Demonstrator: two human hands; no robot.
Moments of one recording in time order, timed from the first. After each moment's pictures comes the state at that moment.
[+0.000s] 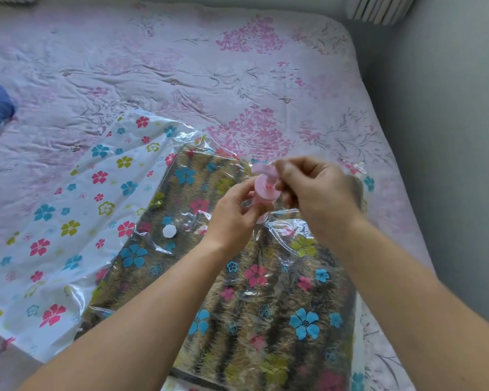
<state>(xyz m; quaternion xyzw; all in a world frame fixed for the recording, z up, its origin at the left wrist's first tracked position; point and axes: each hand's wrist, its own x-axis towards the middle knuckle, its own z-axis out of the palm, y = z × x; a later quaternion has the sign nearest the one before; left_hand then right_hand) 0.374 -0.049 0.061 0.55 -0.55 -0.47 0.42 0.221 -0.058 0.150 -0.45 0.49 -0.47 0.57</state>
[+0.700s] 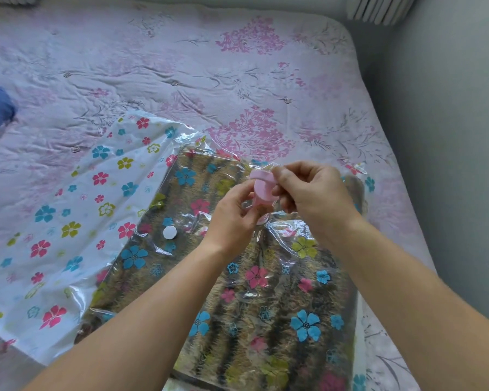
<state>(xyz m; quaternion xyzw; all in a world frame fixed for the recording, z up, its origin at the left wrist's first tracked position) 0.375 -0.046 0.063 0.55 -0.55 -0.47 0.42 0.222 -0.057 0.150 -0.47 0.53 -0.44 0.56</state>
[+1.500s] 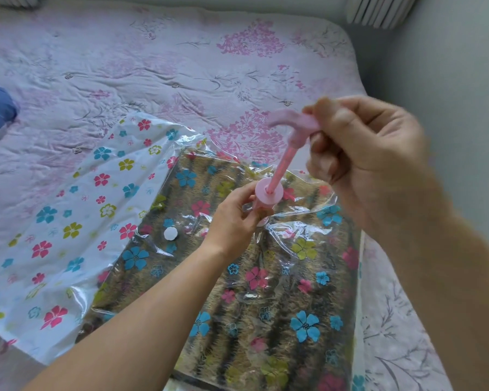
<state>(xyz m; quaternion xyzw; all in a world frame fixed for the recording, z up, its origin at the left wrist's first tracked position) 0.377 -0.047 0.057 0.55 -0.56 -0.47 0.41 0.206 -0.057 0.222 -0.49 0.34 -0.56 0.58</state>
